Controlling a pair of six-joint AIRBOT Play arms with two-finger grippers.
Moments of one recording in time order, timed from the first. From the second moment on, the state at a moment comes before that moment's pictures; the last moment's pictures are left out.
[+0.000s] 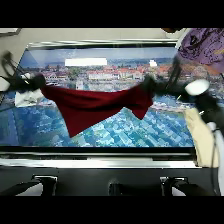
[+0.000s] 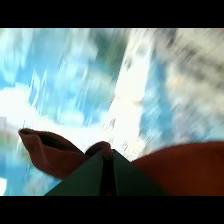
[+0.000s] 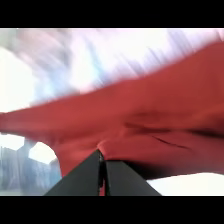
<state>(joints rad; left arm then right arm) 0.07 -1.27 1.35 1.34 -0.86 -1.75 0.07 -1.23 1.26 -0.67 0.86 1.42</state>
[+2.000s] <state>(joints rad) 0.08 -1.66 1.42 1.45 -0.93 -1.82 0.07 -2.02 1.99 -1.08 1.06 1.86</state>
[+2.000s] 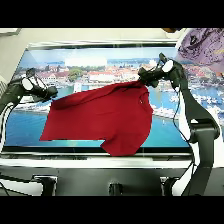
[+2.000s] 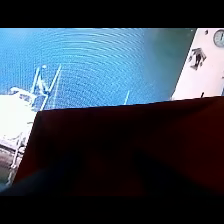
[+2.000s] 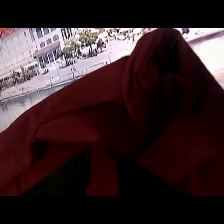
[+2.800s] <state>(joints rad) 0.43 -1.32 1.42 1.37 -1.33 -1.72 -0.16 -1.46 1.47 -1.00 1.37 1.41</state>
